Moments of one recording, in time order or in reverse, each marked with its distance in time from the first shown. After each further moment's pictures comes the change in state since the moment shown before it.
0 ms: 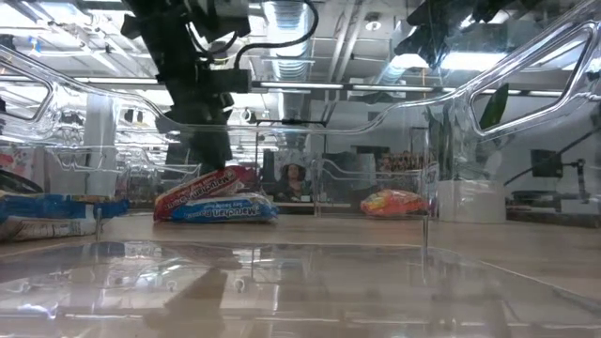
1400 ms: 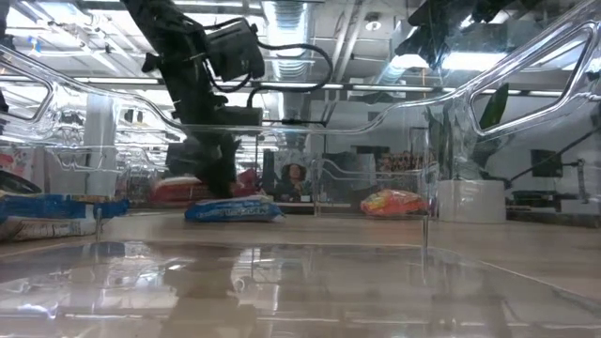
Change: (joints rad) left arm 0.064 0.167 -0.009 0.100 -0.034 0.109; right arm 0.008 0.000 0.000 -0.008 -0.001 0.003
